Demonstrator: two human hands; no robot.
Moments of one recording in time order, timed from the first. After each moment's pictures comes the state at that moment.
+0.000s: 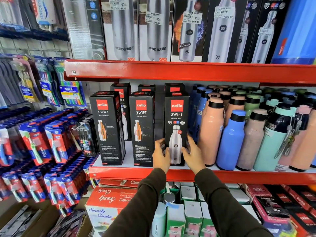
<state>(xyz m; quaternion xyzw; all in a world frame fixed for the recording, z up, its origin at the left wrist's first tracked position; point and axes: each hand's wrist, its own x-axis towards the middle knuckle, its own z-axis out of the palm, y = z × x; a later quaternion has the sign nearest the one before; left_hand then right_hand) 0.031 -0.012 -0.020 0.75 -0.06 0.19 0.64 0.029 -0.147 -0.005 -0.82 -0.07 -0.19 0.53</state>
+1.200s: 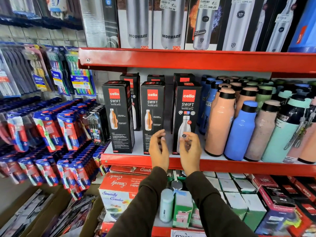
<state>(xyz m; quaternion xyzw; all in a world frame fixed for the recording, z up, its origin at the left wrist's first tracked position) -0.007 0.023 -0.025 0.67 -0.08 0.37 0.64 -0.004 -0.082 -0.028 -0.73 -0.07 -0.38 0.57</state>
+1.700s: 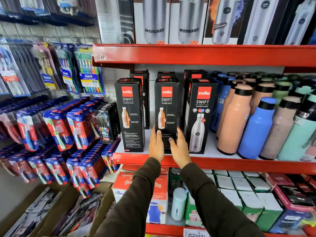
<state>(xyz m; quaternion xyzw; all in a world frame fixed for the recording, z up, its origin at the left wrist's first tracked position) 0.018 0.088 -0.012 0.69 -0.01 0.15 0.71 0.014 -0.006 -0.017 -0.79 -0.07 -0.17 0.58</state>
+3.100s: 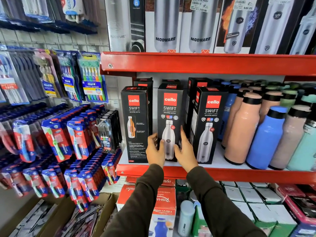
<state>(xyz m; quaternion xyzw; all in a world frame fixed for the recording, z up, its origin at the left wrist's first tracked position) 0.056 0.116 -0.031 0.69 0.00 0.25 0.68 0.043 -0.001 -0.010 -0.84 -0.11 -0.19 0.50</state>
